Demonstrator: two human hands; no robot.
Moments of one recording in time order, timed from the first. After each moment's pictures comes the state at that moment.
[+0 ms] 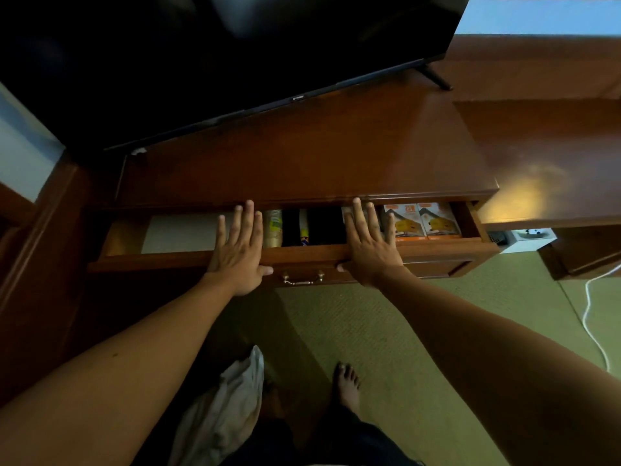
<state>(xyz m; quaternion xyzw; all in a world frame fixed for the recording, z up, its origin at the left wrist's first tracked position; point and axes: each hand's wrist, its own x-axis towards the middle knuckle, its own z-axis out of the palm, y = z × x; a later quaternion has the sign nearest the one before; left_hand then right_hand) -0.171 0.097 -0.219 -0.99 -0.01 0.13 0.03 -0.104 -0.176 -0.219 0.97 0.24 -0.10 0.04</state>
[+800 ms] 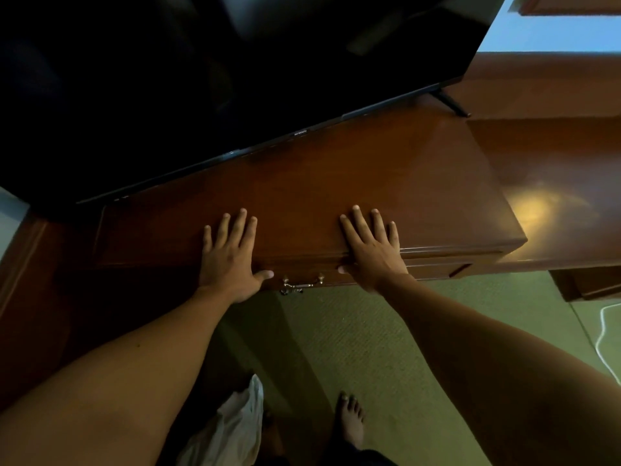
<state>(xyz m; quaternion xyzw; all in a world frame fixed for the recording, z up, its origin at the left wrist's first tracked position) -0.060 0.136 -0.224 -1.00 -0.06 0.05 0.05 0.013 -0.147 -0.214 0.97 0.23 -0.10 -0.02</state>
